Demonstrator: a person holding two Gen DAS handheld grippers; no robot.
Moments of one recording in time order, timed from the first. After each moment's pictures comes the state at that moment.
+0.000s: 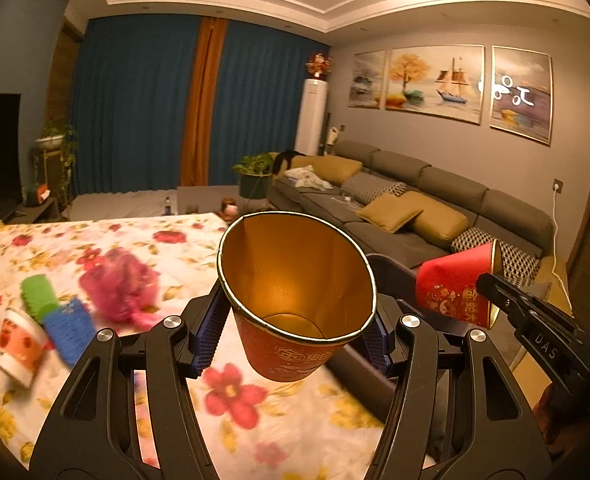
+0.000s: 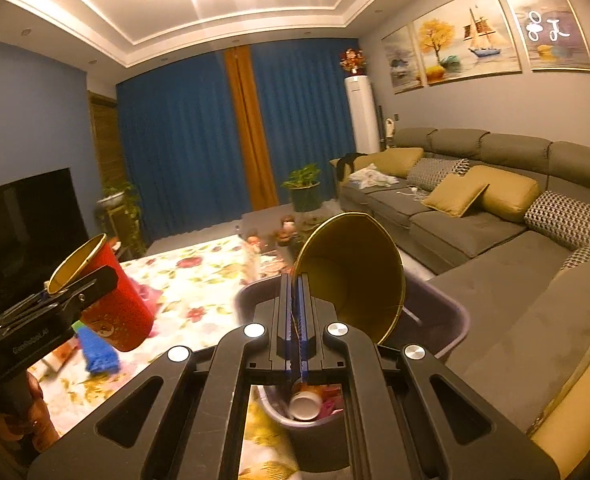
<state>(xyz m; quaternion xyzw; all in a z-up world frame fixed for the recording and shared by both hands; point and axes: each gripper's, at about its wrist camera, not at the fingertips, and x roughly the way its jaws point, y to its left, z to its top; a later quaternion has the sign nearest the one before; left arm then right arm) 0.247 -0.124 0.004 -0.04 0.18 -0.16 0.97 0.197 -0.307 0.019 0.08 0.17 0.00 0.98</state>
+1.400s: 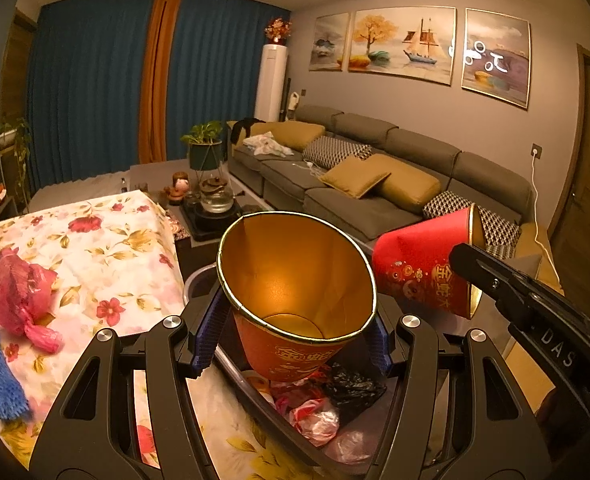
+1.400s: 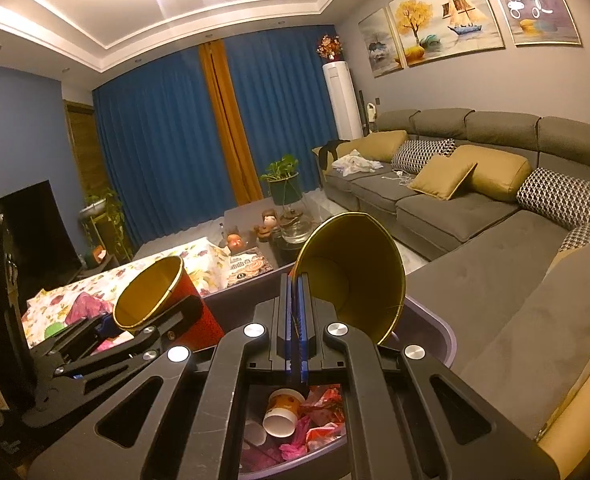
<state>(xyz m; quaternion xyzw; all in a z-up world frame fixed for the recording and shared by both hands) 0.327 -0.226 -0.038 -0.01 0.24 -0.23 0.94 0.242 -0.339 0.001 0.12 0.20 -0.02 0.97</state>
